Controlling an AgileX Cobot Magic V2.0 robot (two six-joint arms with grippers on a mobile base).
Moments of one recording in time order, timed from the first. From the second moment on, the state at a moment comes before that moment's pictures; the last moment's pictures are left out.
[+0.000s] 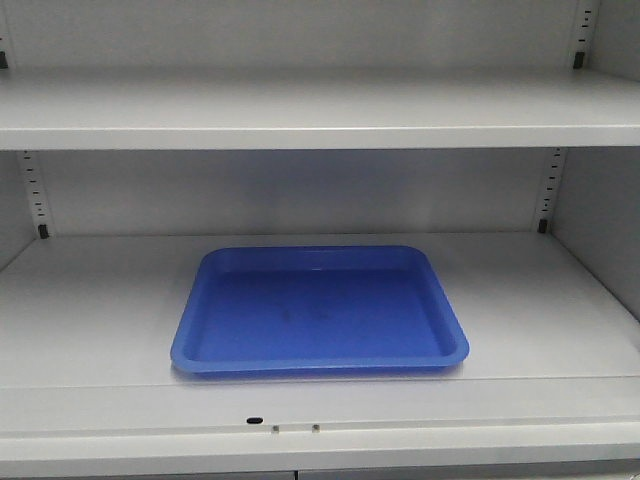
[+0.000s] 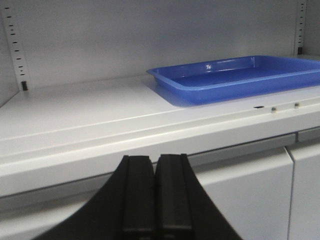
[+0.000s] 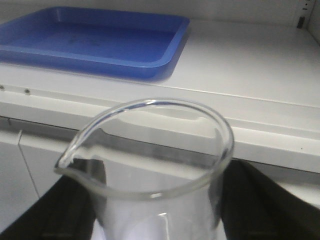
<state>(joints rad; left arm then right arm) -0.26 -0.01 0.03 -0.03 0.01 0.09 0.48 0.45 -0.28 -0.84 0.27 0.80</state>
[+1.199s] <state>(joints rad) -0.26 -0.01 0.03 -0.03 0.01 0.09 0.48 0.45 -0.28 -0.84 0.27 0.80</state>
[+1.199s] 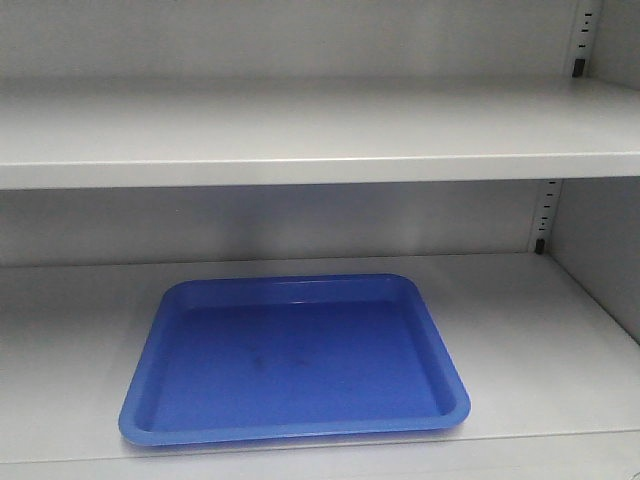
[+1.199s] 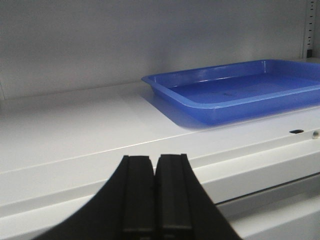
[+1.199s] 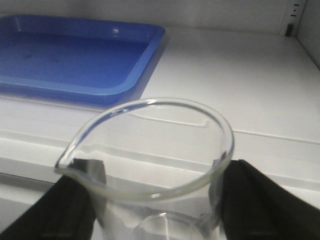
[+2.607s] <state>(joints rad) -0.26 -0.01 0.03 -0.03 0.01 0.09 0.48 1.78 -1.14 -0.78 -0.42 0.76</state>
